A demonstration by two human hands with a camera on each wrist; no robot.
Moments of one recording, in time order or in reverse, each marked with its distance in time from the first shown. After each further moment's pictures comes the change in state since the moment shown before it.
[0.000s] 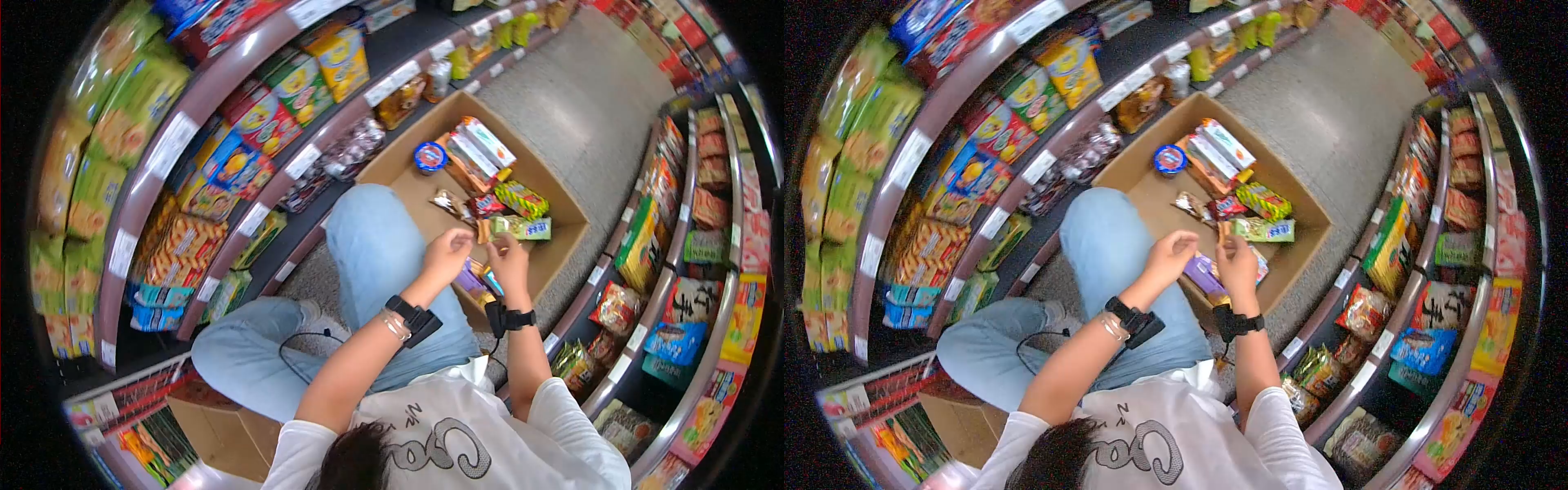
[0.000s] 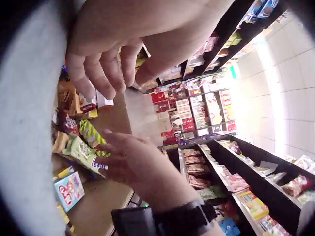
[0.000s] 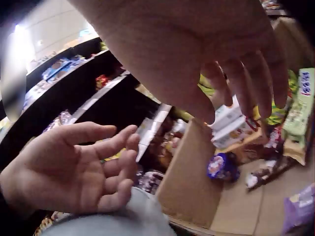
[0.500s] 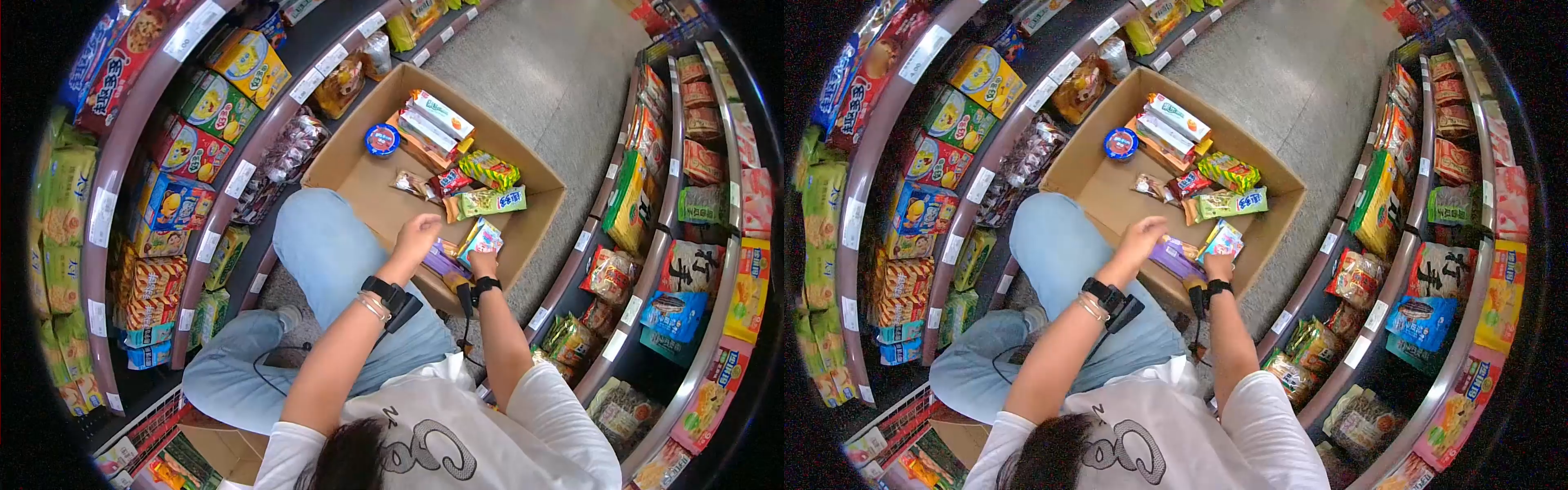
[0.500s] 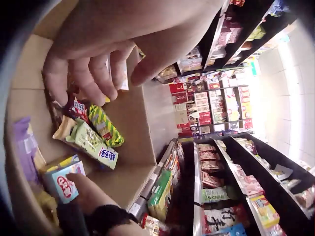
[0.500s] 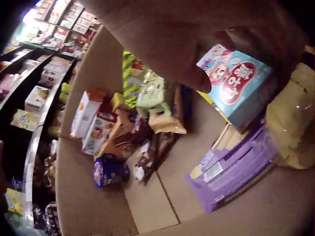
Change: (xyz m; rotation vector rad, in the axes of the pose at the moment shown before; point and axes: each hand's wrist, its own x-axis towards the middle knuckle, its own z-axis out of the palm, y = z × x) left_hand 0.038 -0.024 0.039 -0.059 -0.182 -0.385; right_hand 0.007 0.191 0.069 -0.070 -0.104 0.940
